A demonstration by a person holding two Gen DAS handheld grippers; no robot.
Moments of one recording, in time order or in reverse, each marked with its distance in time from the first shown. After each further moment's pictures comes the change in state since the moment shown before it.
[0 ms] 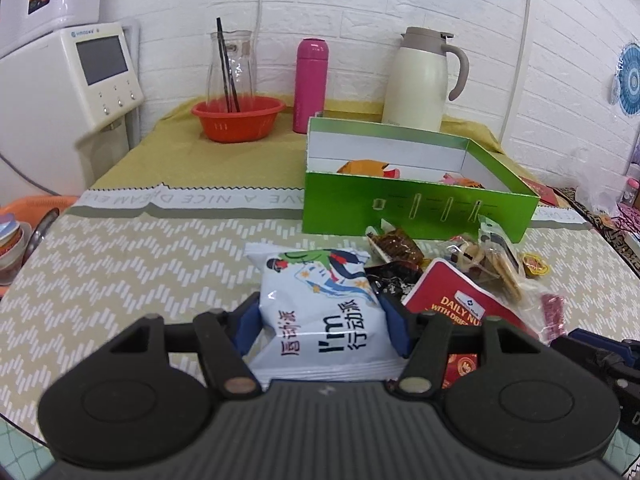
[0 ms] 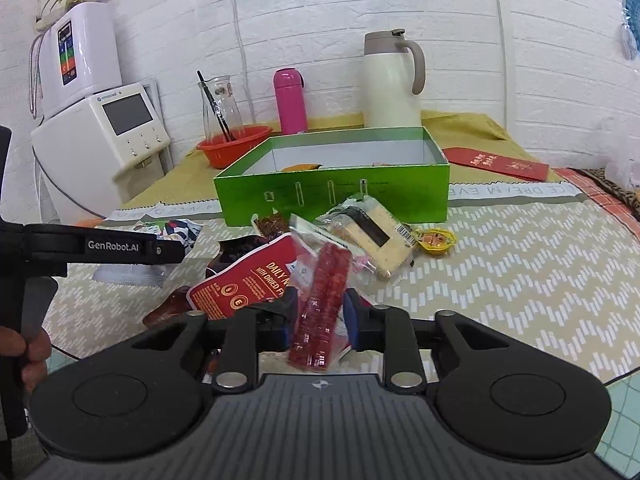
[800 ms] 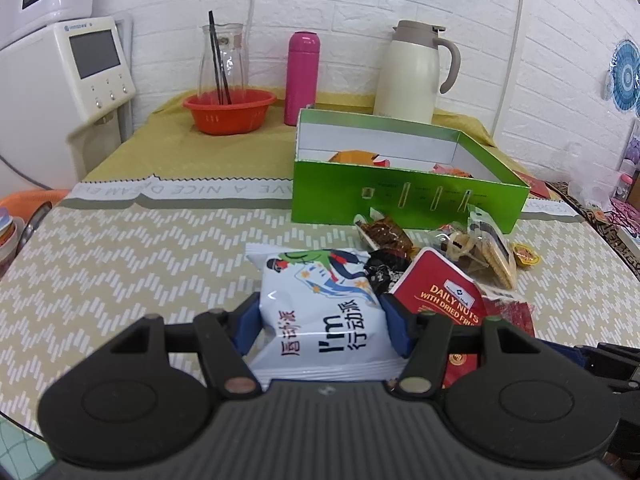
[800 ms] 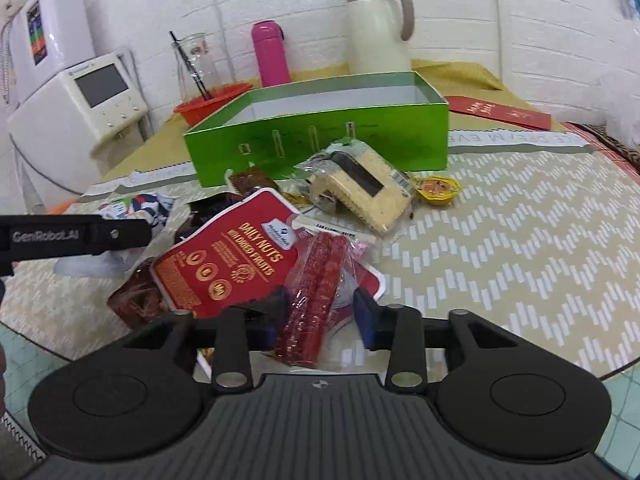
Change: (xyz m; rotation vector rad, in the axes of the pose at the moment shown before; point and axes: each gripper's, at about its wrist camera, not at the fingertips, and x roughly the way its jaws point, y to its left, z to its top) left arm 0.001 -0.003 -0.005 -0.004 0.015 -0.023; right arm 0.033 -0.005 -0.013 0.040 0.126 -0.009
